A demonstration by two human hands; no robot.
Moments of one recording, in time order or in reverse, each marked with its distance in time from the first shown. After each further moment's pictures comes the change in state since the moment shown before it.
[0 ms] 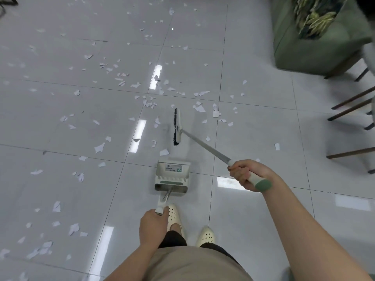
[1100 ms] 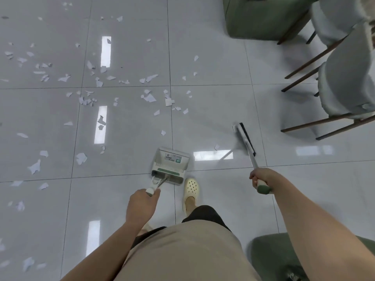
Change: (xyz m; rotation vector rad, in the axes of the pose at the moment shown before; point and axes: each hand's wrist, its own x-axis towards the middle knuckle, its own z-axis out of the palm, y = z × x) left_hand 0.066 0.244 0.154 0.273 -0.240 0.107; right_hand -0.037 -0.178 -0.257 -0.221 0.816 -0.011
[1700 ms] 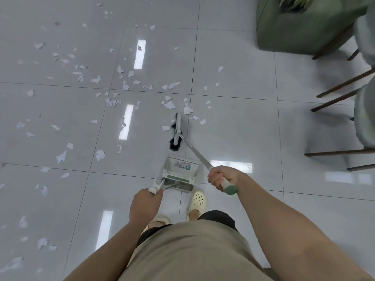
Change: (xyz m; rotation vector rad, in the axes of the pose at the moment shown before) left_hand 0.009 0.062 0.008 -0.050 0.126 -0.123; right_hand -0.012 -0.095 0.104 0.104 -0.750 0.243
